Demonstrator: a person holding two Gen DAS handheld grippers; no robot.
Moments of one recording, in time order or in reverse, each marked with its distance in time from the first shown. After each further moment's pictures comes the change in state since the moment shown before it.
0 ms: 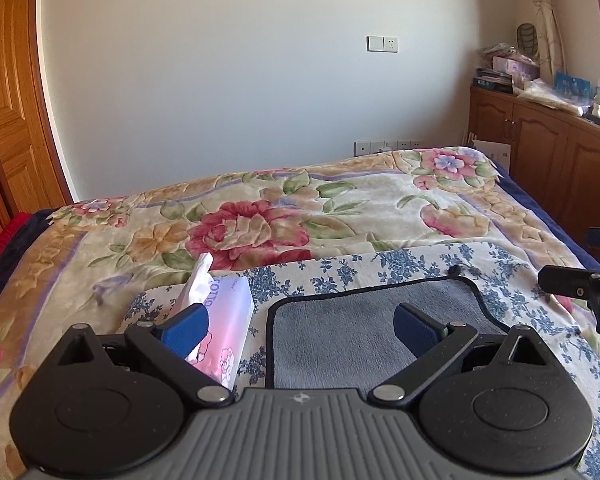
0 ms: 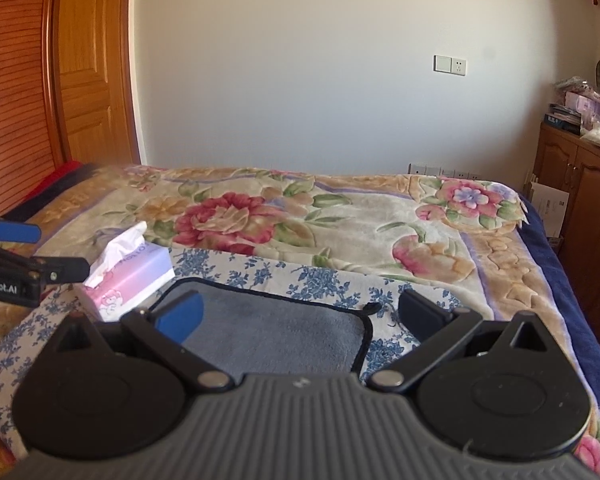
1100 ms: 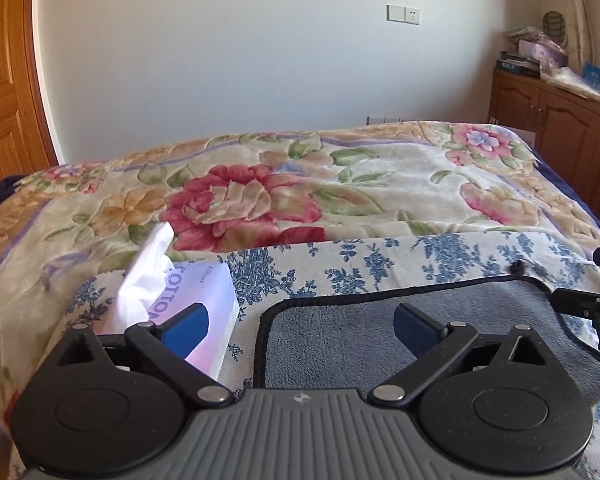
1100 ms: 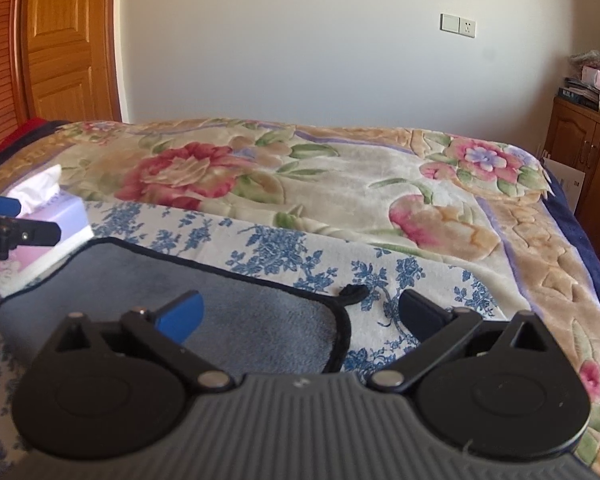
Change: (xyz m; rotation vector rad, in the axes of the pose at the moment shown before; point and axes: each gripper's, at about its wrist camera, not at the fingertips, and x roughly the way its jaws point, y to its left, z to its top) left arm 0.146 0.012 -0.009 -0.037 0.058 0.001; right arm 0.120 -0.041 -0.033 -0.030 0.086 -0.007
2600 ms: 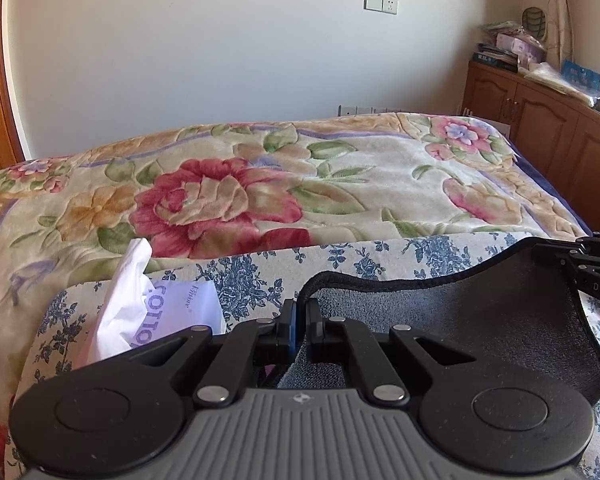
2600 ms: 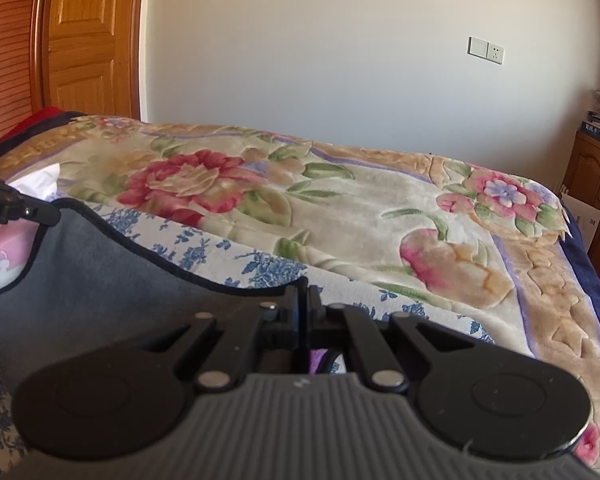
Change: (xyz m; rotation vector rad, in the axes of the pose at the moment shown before) left arm 0.032 0.021 0.016 0.008 0.048 -0.112; right arm 0.029 -0.008 0.016 -0.093 -0.031 0.033
